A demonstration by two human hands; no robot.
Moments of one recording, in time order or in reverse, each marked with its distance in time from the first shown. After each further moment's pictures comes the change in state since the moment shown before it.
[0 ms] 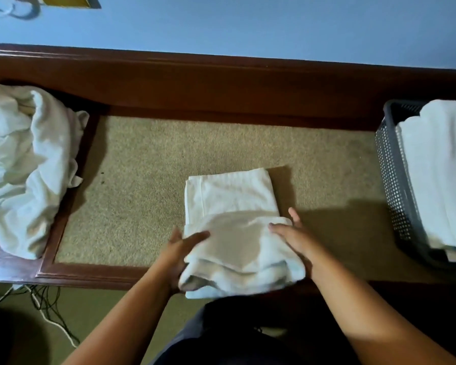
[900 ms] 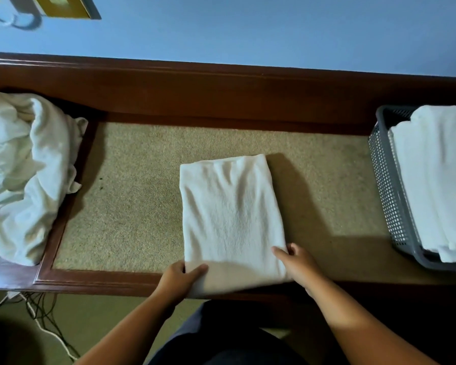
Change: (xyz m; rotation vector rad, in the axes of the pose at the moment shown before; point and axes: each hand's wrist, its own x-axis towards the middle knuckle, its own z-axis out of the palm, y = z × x) left_hand 0.035 -0.068 -0.034 0.583 0.102 0.069; right_hand -0.002 0.053 -0.009 -0.312 0.141 0.045
